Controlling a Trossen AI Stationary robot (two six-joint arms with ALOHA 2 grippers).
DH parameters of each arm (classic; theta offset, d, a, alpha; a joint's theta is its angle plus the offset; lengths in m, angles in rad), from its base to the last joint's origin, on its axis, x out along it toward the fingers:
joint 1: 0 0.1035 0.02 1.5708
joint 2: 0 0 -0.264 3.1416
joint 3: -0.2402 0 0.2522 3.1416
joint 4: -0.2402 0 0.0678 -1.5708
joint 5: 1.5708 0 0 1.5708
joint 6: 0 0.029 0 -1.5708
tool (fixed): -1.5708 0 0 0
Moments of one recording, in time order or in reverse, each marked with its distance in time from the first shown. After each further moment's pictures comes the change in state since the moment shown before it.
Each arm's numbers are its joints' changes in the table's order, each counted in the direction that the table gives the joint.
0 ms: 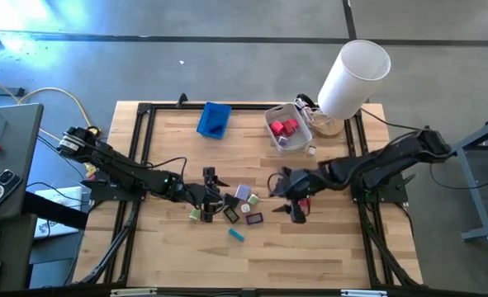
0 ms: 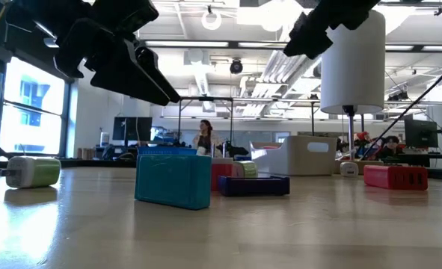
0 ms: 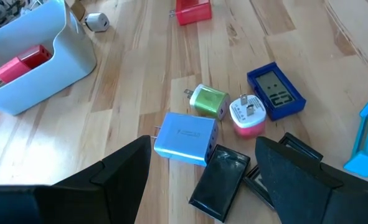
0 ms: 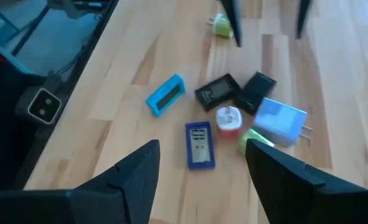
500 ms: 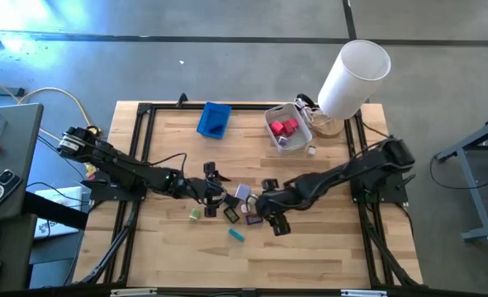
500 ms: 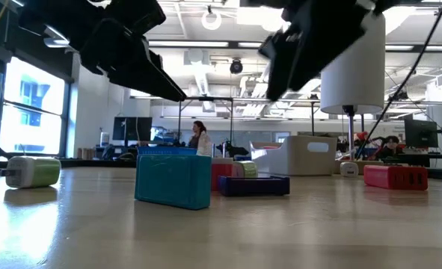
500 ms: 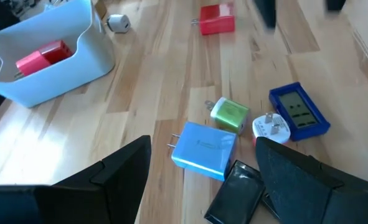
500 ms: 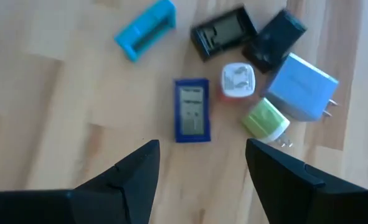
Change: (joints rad) left arm 0.051 0.000 0.000 0.044 0.003 -0.050; right arm 0.059 -0.408 -0.377 -0.379 -0.102 -0.071
